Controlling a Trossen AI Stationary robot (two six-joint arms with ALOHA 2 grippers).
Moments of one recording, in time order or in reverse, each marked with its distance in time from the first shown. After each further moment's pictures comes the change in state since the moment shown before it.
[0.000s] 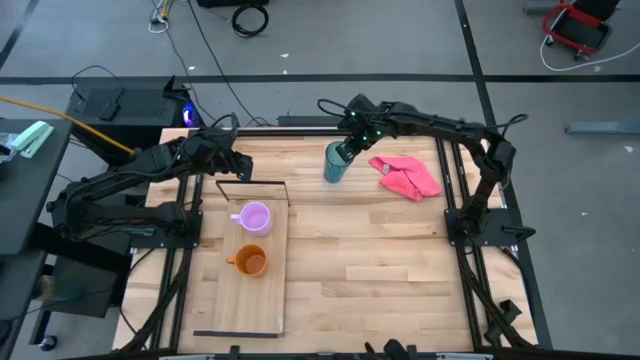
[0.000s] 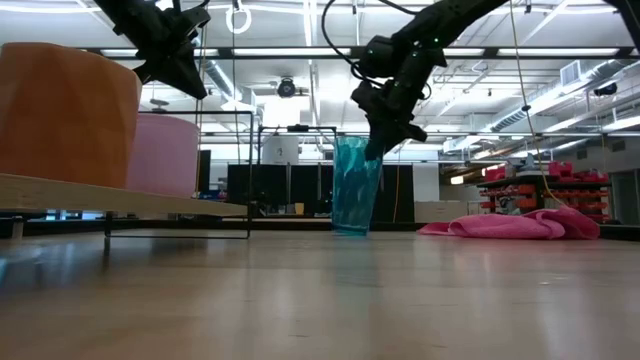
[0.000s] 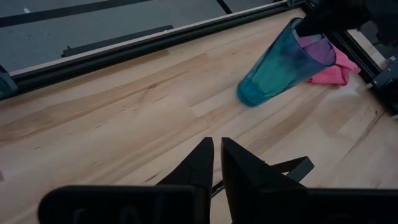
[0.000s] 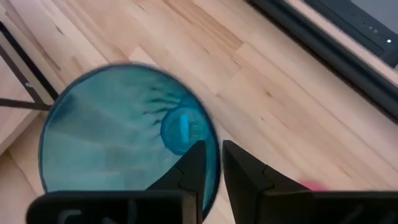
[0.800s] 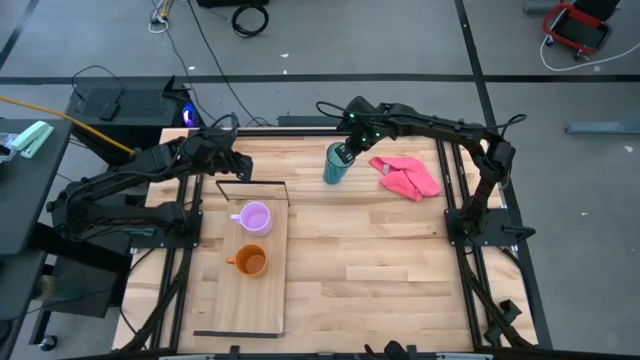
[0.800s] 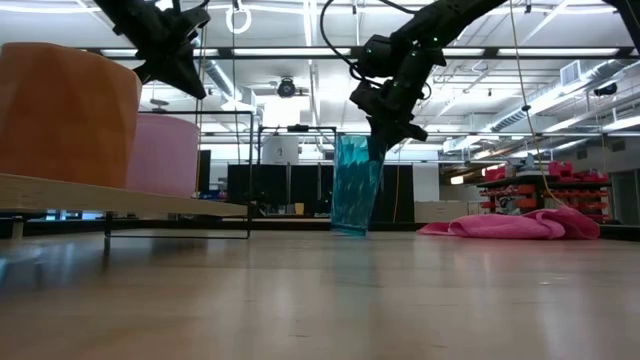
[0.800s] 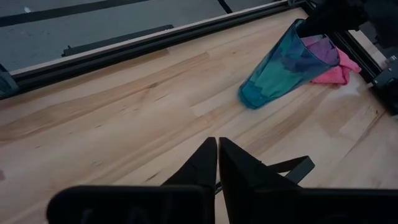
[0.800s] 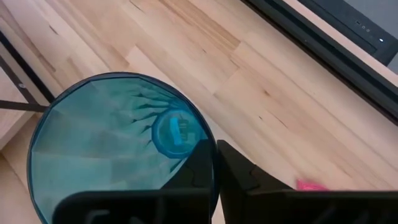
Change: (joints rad) left arm 0.000 0.000 0.000 -0.003 0.000 0.000; right arm 0.013 0.001 0.000 -0.004 0.027 0.016
